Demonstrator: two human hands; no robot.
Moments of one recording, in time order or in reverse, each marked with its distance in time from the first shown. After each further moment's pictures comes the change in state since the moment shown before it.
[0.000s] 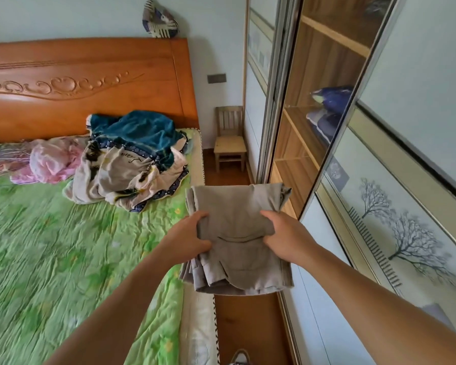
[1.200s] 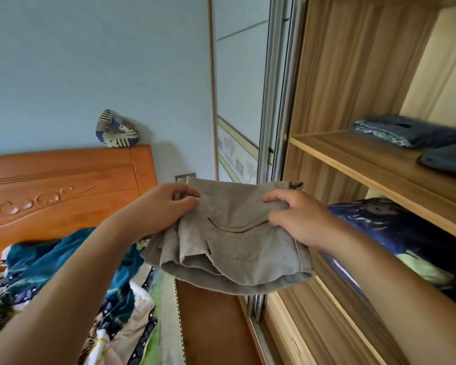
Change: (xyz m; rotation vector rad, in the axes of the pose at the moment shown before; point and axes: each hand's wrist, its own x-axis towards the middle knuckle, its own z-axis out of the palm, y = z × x) left_hand 0.442 0.114 -0.332 -0.089 0.134 0.373; right_hand 0.382 -0.133 -0.280 0.233 0.351 -0.018
